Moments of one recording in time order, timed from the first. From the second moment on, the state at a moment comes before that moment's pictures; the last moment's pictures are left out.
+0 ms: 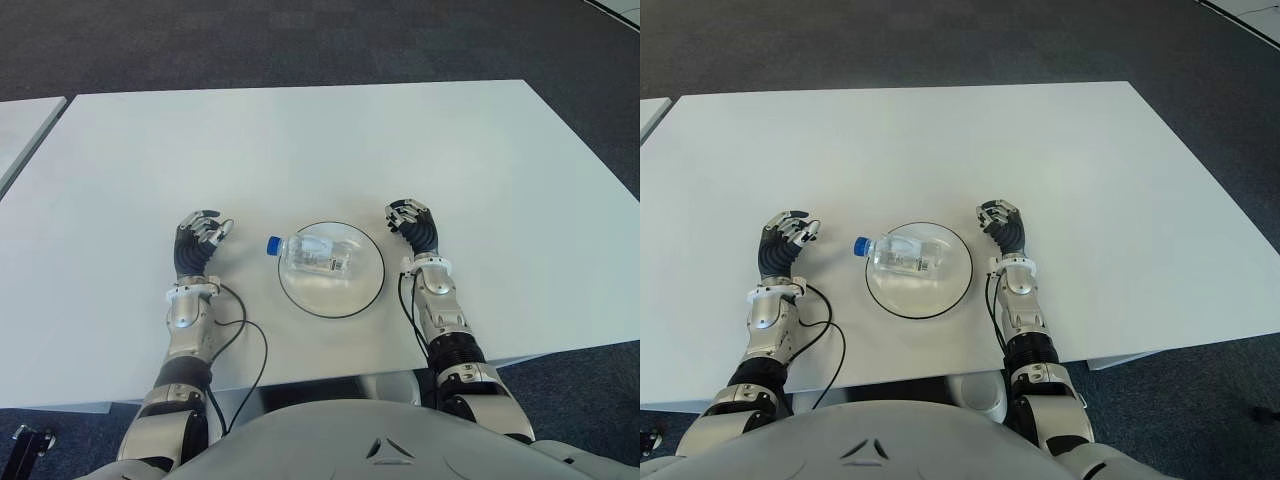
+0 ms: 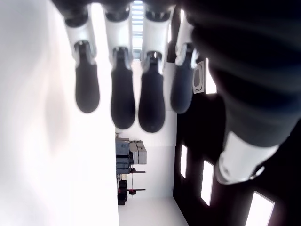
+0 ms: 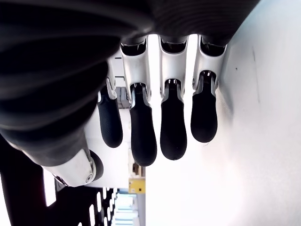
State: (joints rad) left arm -0.08 0.13 0.19 0.76 -0.18 -0.64 -0.01; right arm -0.20 -0.01 -0.06 0.58 -0.03 -0.22 -0.09
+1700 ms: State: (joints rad) left arm -0.19 0.09 0.26 0.81 -0.26 -0.42 -0.10; right arm -0.20 -0.02 -0.06 0.57 -0.03 -0.21 -0.09
